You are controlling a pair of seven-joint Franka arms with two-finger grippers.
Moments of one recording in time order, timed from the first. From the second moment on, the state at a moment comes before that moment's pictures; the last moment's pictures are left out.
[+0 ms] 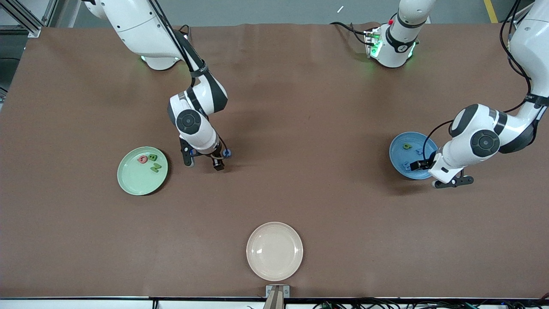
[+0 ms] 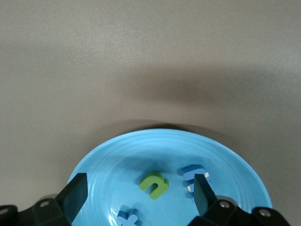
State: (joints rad) left arm 0.93 0.69 -0.93 -2.04 0.77 2.20 -0.61; right arm 0.55 0.51 -0.02 -2.06 0.11 2.54 1.74
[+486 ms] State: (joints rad) left arm 0.74 0.56 -0.75 -2.00 0.38 2.20 -0.33; right arm 0.58 0.51 -0.02 -2.06 0.11 2.55 1.78
